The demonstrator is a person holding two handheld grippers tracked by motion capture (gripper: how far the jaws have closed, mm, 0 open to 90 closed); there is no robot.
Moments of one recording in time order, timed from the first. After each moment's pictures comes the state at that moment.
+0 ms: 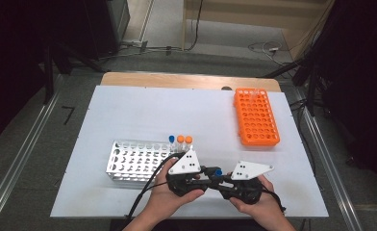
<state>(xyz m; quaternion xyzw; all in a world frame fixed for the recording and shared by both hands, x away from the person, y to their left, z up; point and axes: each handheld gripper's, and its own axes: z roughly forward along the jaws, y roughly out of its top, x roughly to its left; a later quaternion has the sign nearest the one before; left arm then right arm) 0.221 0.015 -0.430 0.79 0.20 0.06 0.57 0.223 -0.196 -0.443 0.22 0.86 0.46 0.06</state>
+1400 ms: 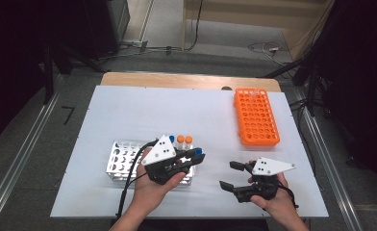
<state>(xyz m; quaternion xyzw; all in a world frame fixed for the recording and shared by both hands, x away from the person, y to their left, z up) 0.228 0.064 -0.406 0.74 0.26 0.13 0.60 0.239 -0.242 -0.451 0.24 0.83 0.50 0.07</state>
